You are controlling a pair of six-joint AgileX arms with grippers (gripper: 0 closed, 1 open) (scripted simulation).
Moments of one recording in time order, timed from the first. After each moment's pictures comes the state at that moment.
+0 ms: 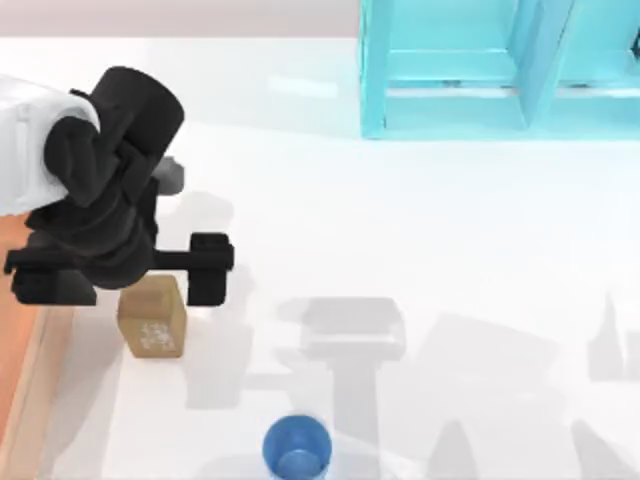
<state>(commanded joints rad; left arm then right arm) -0.42 1.62 1.05 -0.82 -0.07 -0.38 0.00 0.00 0.00 0.00 0.00 0.00</state>
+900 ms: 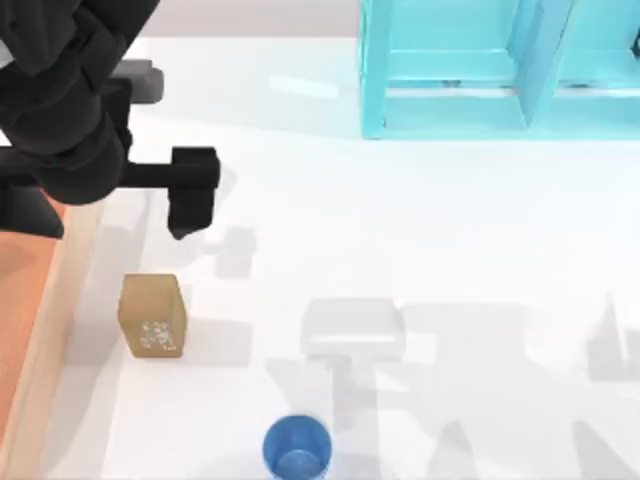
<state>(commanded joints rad) -0.43 1.57 1.39 -1.21 -0.07 -0.38 0.00 0.00 0.00 0.00 0.00 0.00</state>
